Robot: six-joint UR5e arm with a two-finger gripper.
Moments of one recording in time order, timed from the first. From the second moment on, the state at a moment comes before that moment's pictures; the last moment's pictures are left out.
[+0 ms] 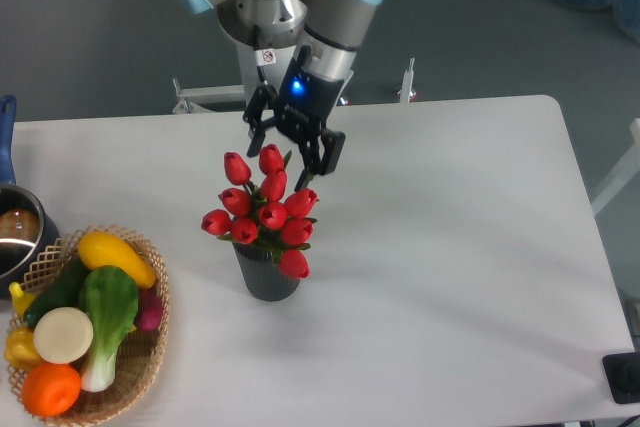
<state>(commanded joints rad) 2.60 -1.65 -2.01 -0.83 0.80 1.22</state>
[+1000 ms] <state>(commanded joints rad) 2.58 -1.77 -1.95 -0.82 0.62 1.18</state>
